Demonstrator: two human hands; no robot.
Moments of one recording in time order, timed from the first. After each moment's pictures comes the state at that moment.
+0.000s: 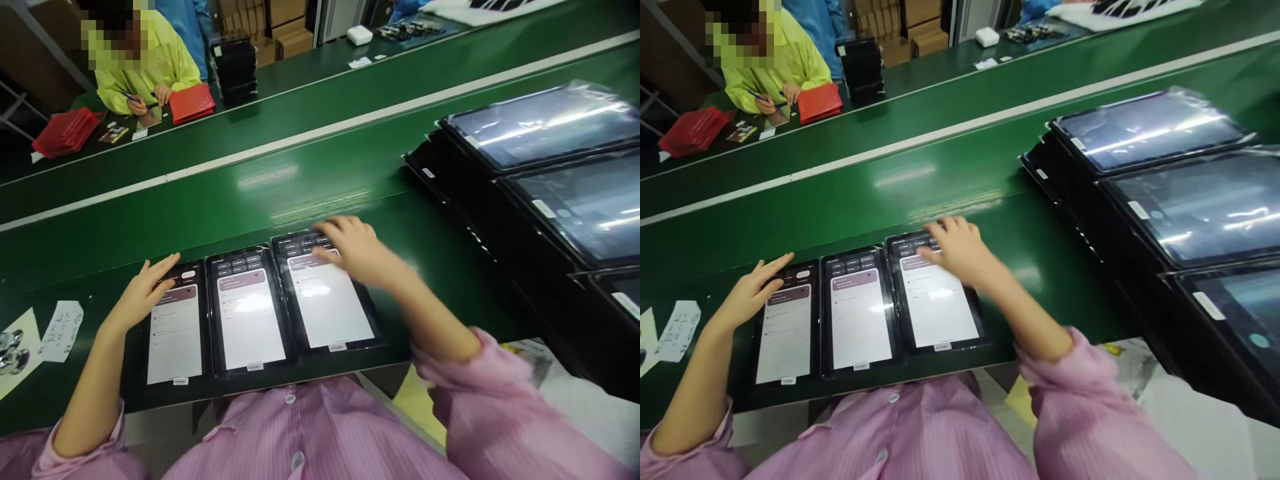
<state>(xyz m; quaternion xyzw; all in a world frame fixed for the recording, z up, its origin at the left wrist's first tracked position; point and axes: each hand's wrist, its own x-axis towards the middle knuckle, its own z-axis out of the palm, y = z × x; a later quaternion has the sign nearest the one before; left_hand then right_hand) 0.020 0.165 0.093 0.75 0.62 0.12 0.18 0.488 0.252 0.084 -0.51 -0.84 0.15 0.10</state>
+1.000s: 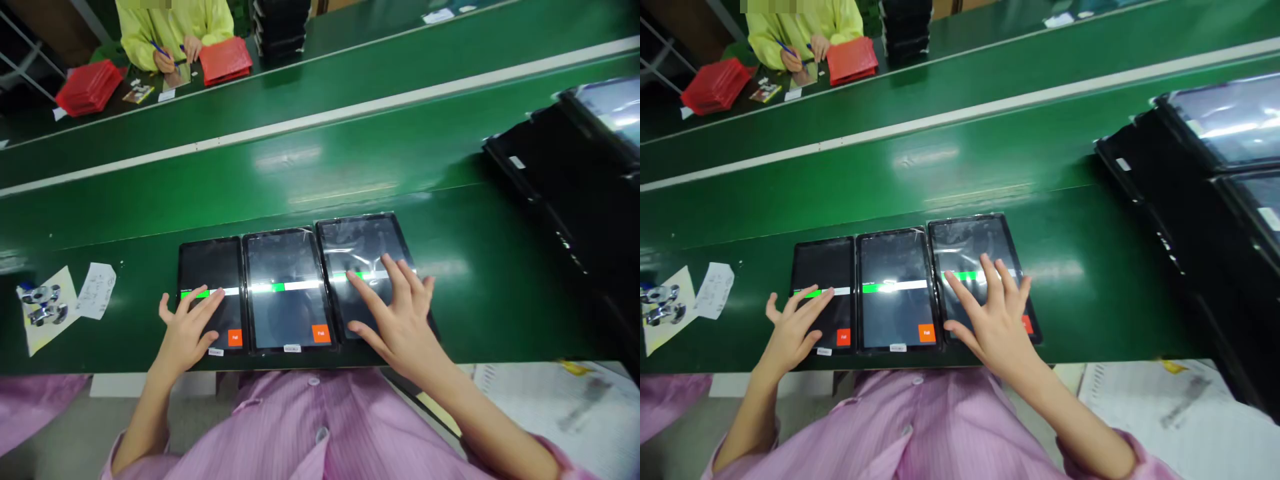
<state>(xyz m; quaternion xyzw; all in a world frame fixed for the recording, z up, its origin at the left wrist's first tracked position) 0.064 0.039 0.069 0.79 0.61 0.09 0.05 0.460 0.123 0.054 -0.49 -0.86 0.04 0.17</state>
